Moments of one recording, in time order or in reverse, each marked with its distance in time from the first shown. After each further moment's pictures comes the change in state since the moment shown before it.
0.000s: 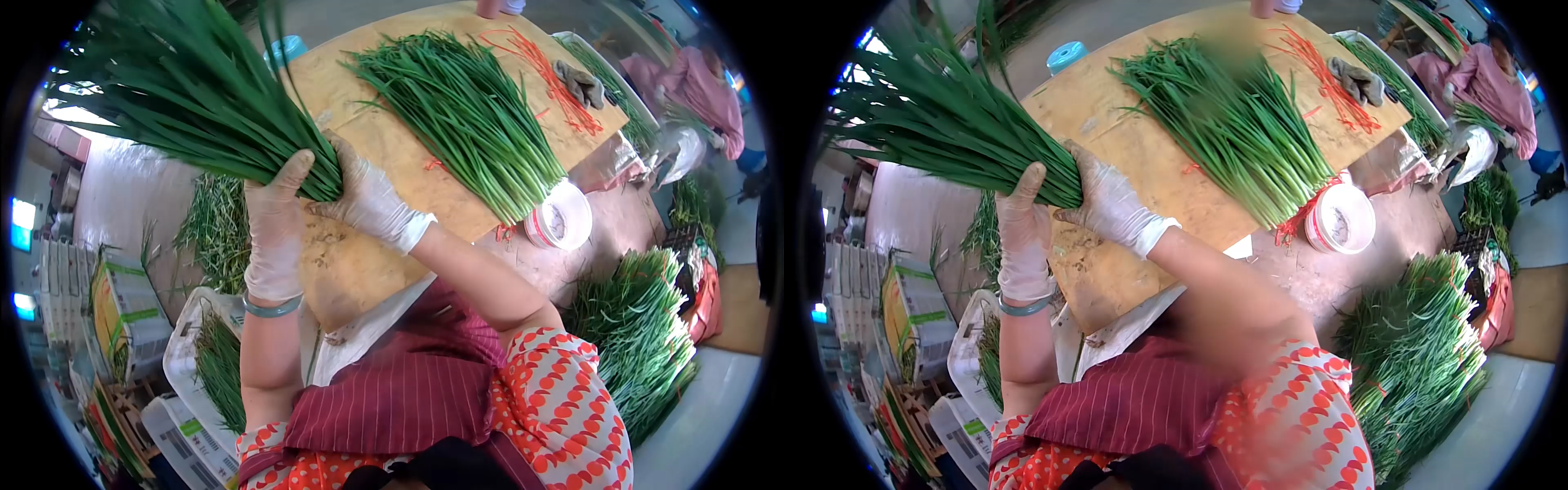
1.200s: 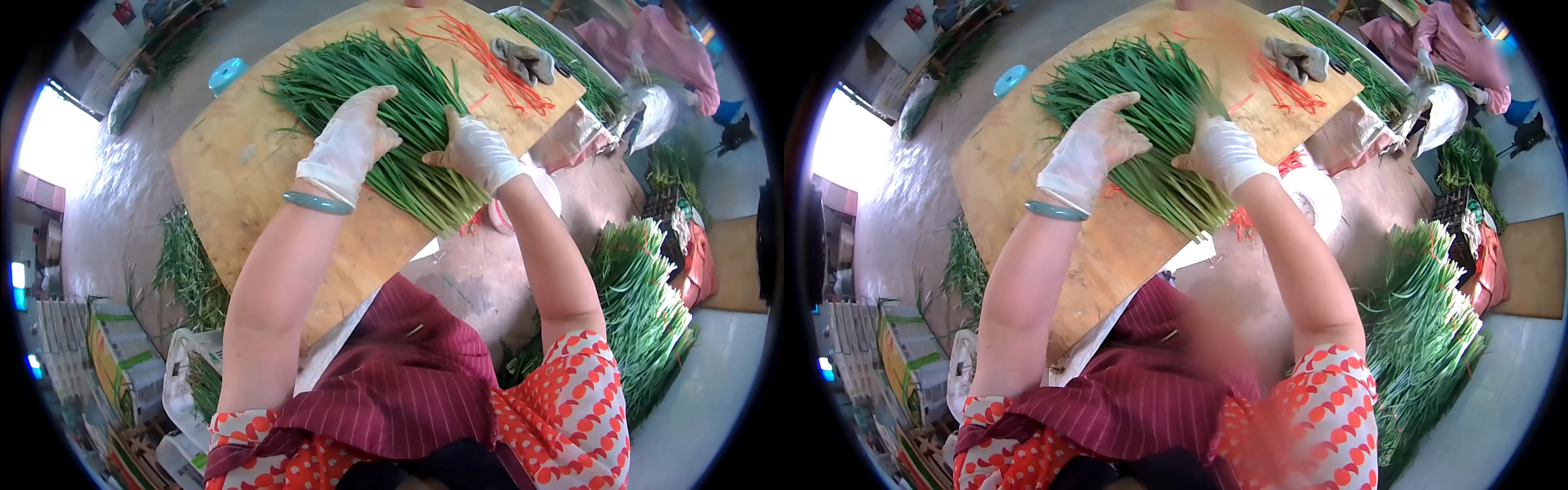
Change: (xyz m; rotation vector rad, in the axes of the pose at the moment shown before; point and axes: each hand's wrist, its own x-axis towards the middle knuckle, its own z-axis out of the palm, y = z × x) left_hand 0.132 -0.208 0.126 0.304 -0.623 -0.879; right_hand -0.048 0.073 -0.237 -0.873 0.026 0.556
